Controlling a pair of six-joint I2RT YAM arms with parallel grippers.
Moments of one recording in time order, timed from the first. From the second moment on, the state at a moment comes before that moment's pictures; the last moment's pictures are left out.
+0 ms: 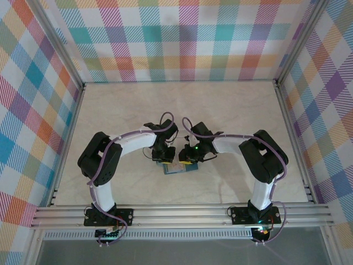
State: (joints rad) left arm -0.68 1.84 1.19 -0.81 0.19 -0.55; right arm 0.65 1.82 0.95 -0.25 -0.63 0.69
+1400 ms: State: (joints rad) left arm -0.69 1.84 1.19 -0.82 0.17 -0.55; right arm 0.64 1.74 1.05 -0.59 -0.43 0.57
